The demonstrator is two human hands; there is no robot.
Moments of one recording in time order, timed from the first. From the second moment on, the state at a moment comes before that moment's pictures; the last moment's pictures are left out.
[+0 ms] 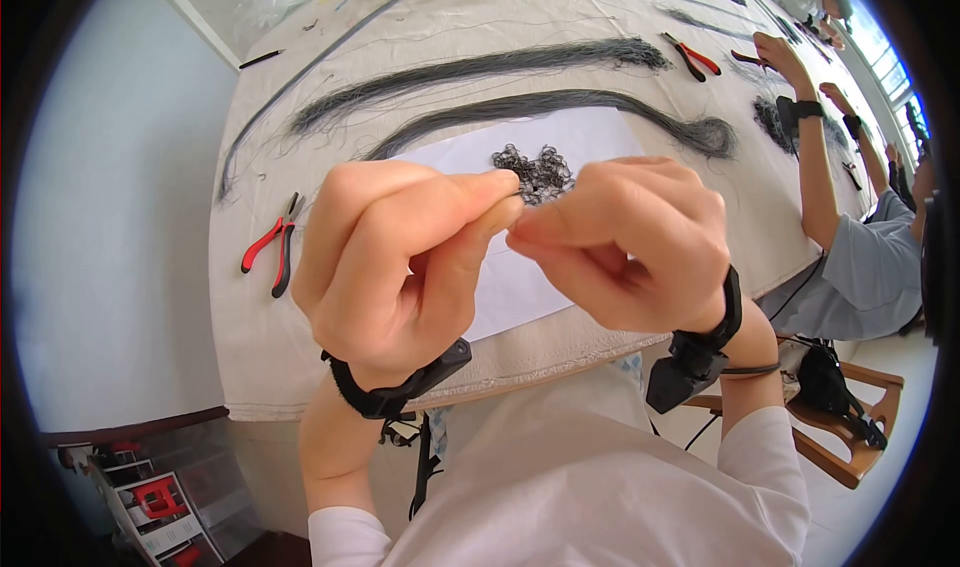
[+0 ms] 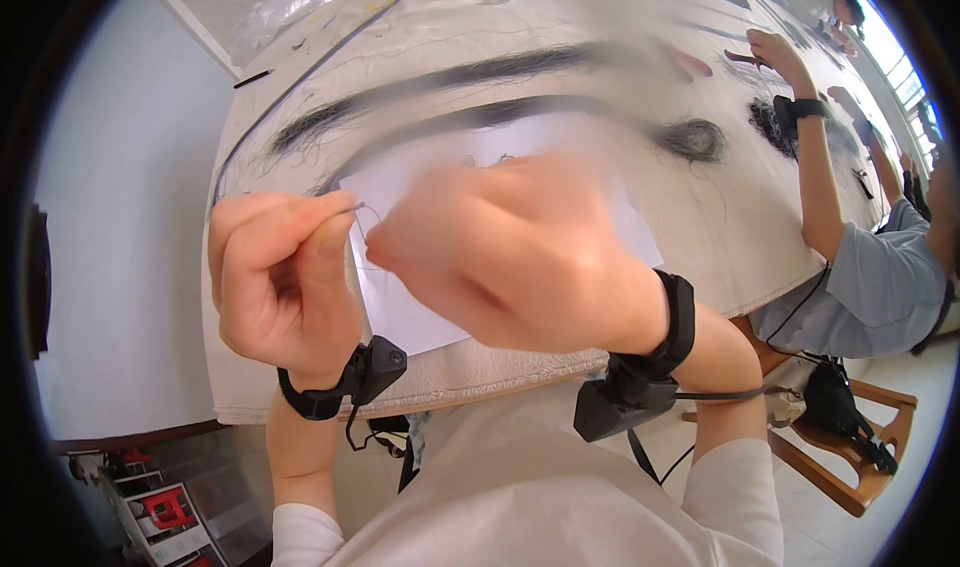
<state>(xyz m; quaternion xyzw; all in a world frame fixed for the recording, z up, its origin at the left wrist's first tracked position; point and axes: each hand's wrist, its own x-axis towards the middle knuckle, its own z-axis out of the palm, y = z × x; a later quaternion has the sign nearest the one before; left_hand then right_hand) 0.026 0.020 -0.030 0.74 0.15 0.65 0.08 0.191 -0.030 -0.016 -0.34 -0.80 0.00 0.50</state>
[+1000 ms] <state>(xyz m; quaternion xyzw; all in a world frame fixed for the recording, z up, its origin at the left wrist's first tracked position) 0.025 0.026 -0.030 0.73 0.13 0.67 0.04 0.190 -0.020 -0.012 -0.32 -0.80 0.01 0.50</state>
